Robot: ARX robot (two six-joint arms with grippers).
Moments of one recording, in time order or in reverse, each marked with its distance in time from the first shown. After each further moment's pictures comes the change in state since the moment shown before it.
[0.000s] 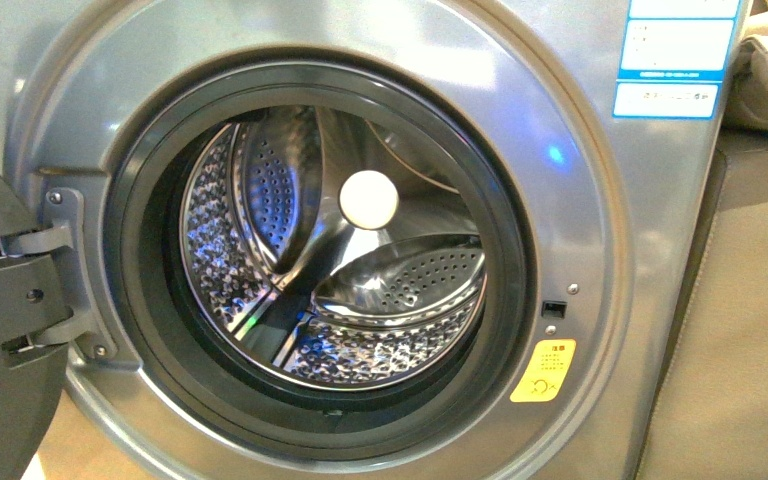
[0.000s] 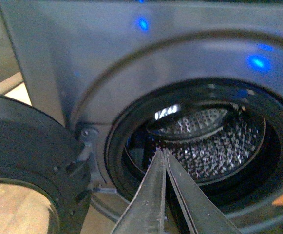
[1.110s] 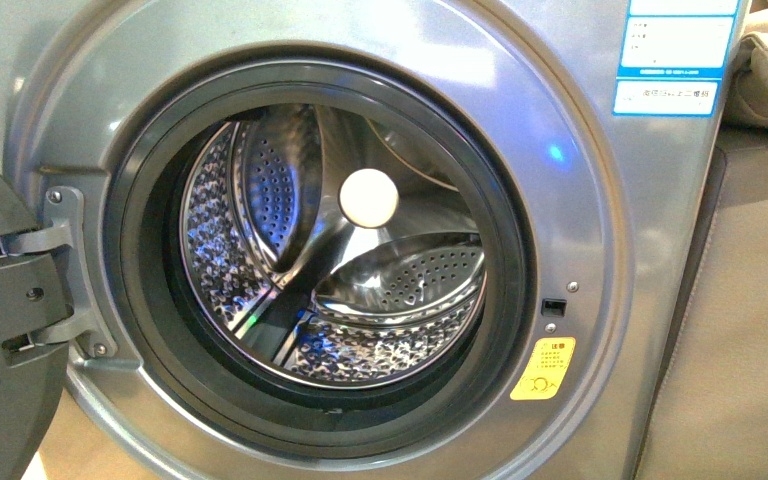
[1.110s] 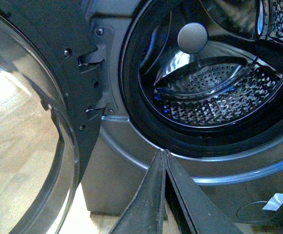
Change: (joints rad) left arm 0.187 -0.420 -0.624 0.182 0.182 0.001; right arm 0.000 0.000 0.000 0.000 0.000 0.000
